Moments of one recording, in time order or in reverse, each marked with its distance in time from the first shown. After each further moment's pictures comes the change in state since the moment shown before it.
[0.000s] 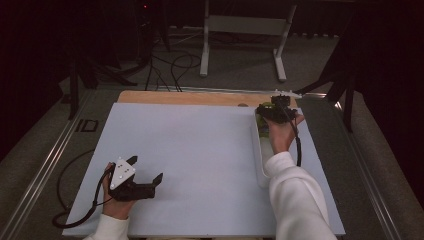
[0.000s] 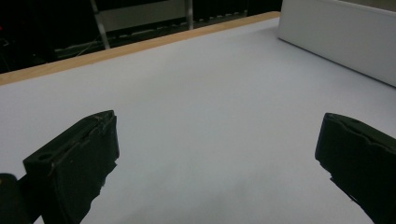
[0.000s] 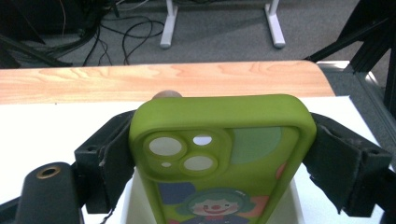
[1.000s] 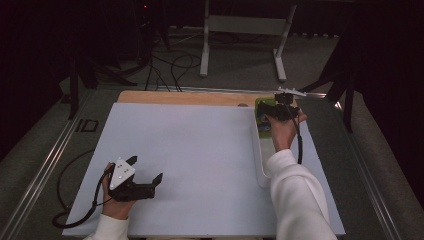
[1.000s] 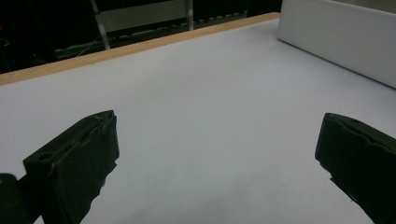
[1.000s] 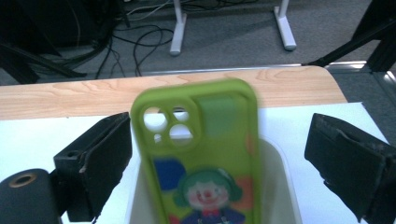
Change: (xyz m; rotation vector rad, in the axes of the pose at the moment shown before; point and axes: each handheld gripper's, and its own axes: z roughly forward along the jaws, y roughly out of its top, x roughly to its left) left arm 0.000 0.000 -0.001 -0.002 0.002 -0.003; right arm -0.008 0.008 0.002 -0.027 0.054 0.039
